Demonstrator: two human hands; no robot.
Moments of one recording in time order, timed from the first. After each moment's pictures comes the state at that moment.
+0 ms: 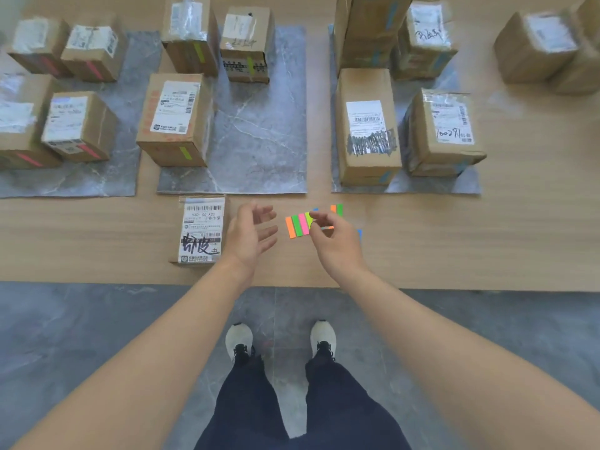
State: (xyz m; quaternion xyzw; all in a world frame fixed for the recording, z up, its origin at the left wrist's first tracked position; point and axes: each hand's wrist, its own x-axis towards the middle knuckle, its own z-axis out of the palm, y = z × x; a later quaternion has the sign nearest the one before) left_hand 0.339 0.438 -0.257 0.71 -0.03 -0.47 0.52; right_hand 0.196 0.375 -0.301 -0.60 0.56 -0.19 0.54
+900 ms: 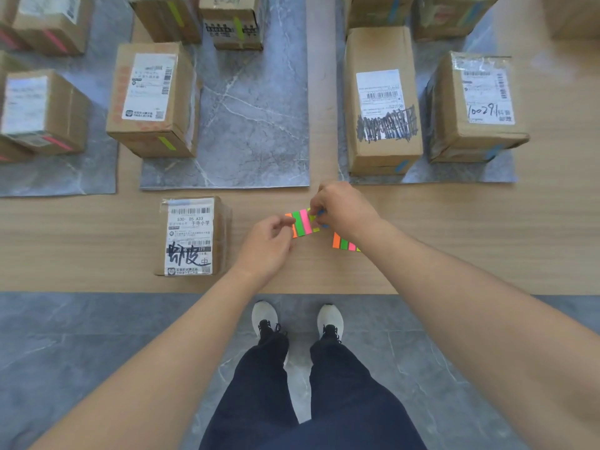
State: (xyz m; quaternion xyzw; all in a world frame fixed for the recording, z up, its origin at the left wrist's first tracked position) left_hand 0.335 0.421 -0.311 0.78 -0.26 -0.47 0.31; right_hand 0.225 0.278 -0.334 -0.87 0.36 0.11 0.31
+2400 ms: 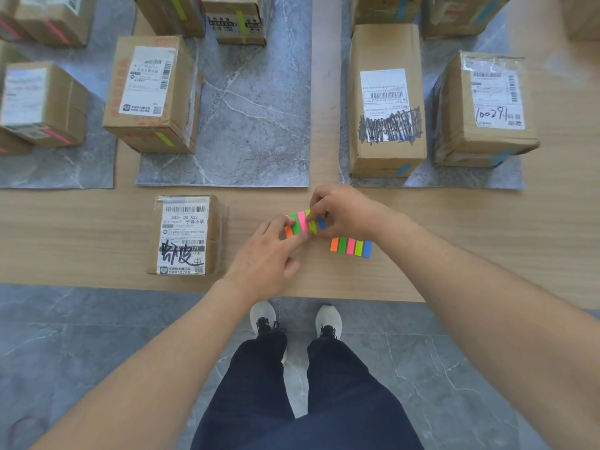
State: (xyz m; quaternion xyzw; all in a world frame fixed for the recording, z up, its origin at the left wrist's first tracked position) left_hand 0.339 0.439 -0.335 0.74 -0.64 -0.22 0.04; right_hand 0.205 0.259 -0.337 -0.91 0.20 0.11 0.36
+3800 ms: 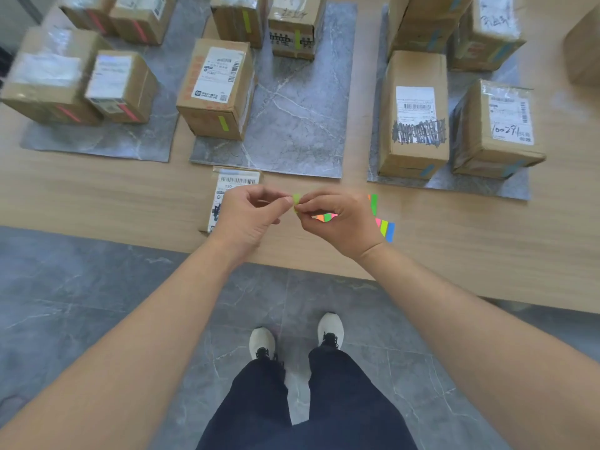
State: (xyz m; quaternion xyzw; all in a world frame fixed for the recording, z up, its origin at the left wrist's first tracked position) left_hand 0.374 0.482 -0.247 0.73 -0.21 -0.39 0.51; right_hand 0.230 0.373 -0.302 -0.81 0.21 -0.31 0.45
